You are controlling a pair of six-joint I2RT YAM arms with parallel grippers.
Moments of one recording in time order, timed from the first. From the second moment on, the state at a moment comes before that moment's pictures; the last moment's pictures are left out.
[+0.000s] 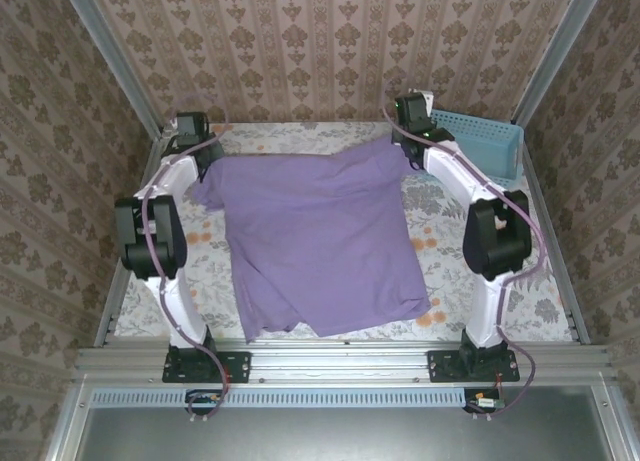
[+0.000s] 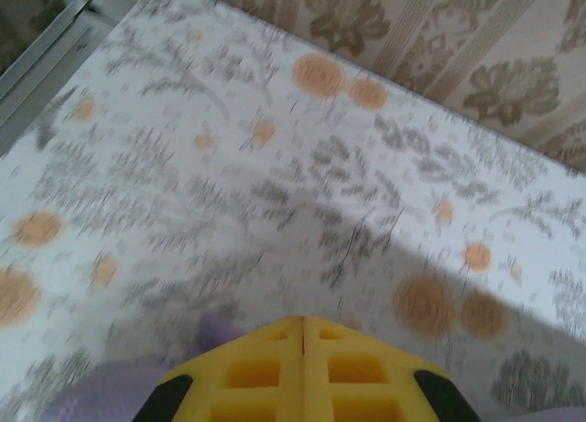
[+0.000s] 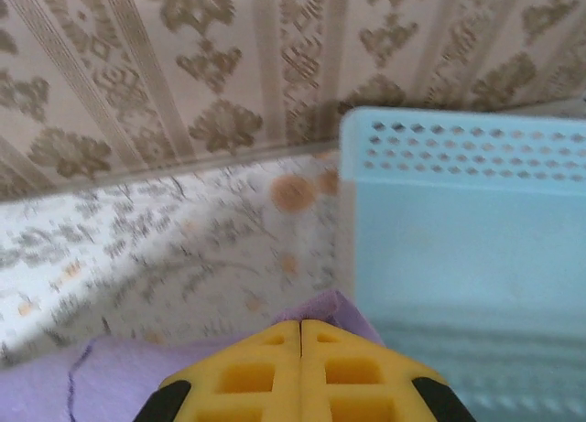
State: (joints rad) left arm -0.02 2.04 1.62 -0.28 -0.11 -0.38; right arm 0.24 2.07 1.82 -0.39 0.44 0.30
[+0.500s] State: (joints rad) left arm -0.02 2.37 2.32 -0.69 -0.08 -0.36; right arm 0.18 2.36 2.33 -0.65 0.41 0.30
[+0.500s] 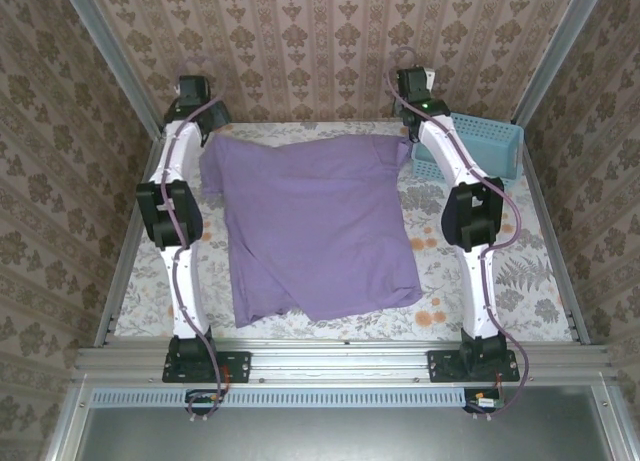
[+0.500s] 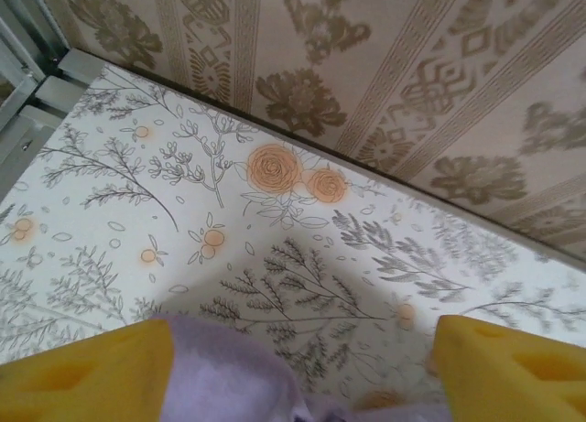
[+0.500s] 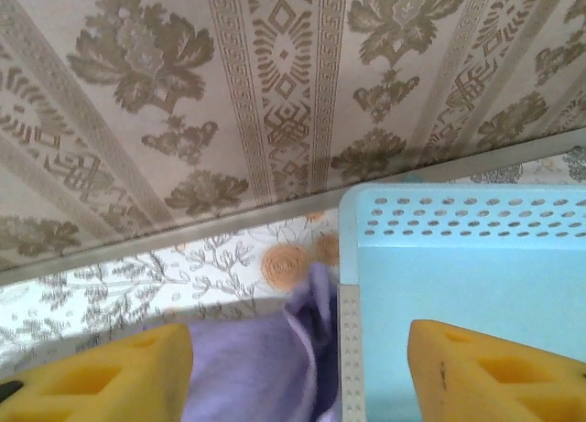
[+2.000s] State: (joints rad) left arm -1.26 1.55 0.96 -0.89 -0.24 -0.82; right arm 0.99 0.84 0.48 -0.75 0.47 1.07
